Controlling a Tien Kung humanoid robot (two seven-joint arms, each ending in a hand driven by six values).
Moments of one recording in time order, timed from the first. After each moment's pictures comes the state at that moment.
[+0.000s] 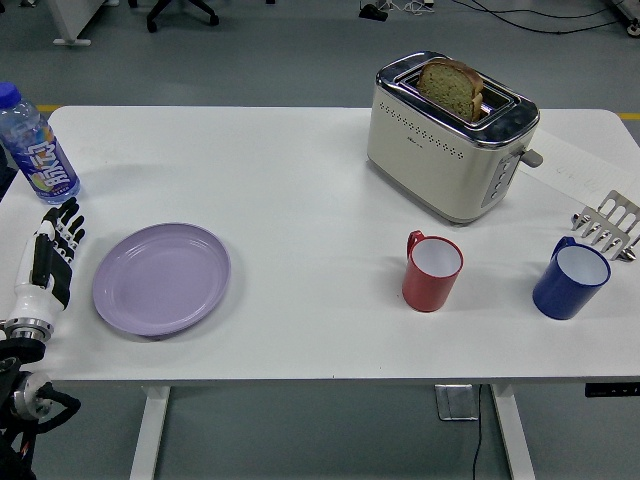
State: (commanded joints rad) left arm -0.24 0.07 -1.70 -0.85 1.15 -0.13 -0.36; right arm 0.03 -0.08 1.09 0.18 -1.05 -0.09 -0.06
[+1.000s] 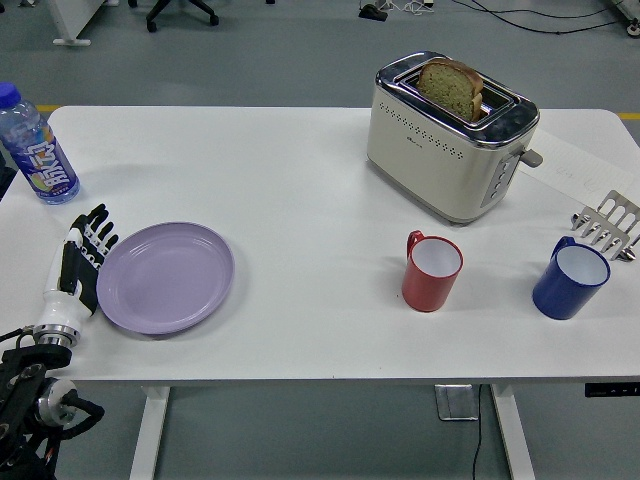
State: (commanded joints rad) left arm -0.23 0.01 -1.67 -0.87 1.14 -0.15 -0.37; right arm 0.03 -0.08 1.09 0.18 -1.05 -0.10 -0.07
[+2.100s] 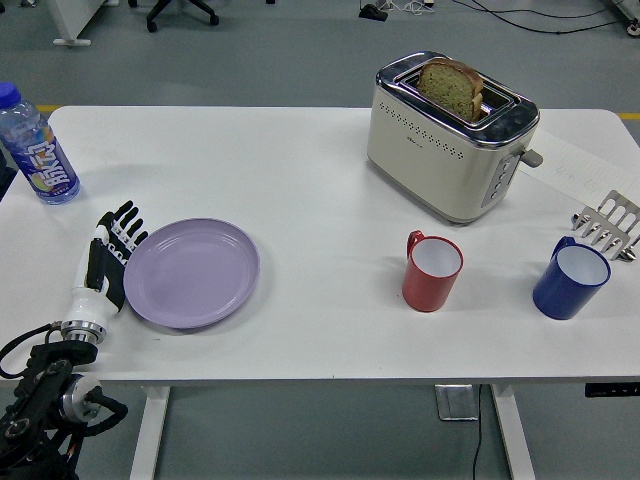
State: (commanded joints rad) left arm -0.25 0.00 -1.55 -0.86 1.05 -0.14 -0.40; right arm 0.03 -0.08 1.08 0.18 -1.05 -0.09 -0.07
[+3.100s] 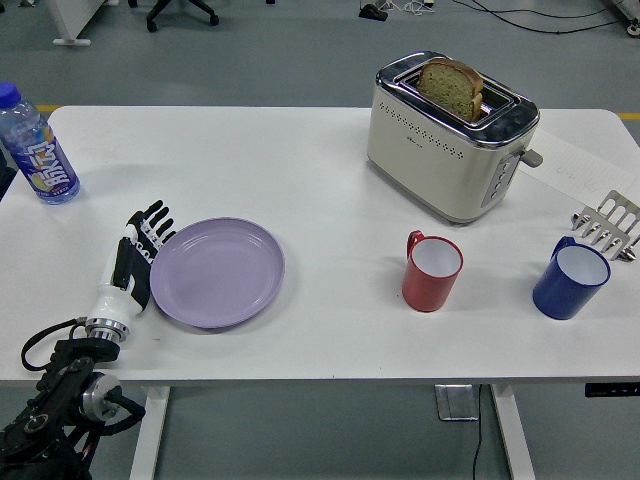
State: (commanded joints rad) left arm -0.27 0.00 -1.43 -0.85 1.01 -0.12 -0.42; right arm 0.04 -0.08 1.08 0.18 -1.05 -0.09 -0.07
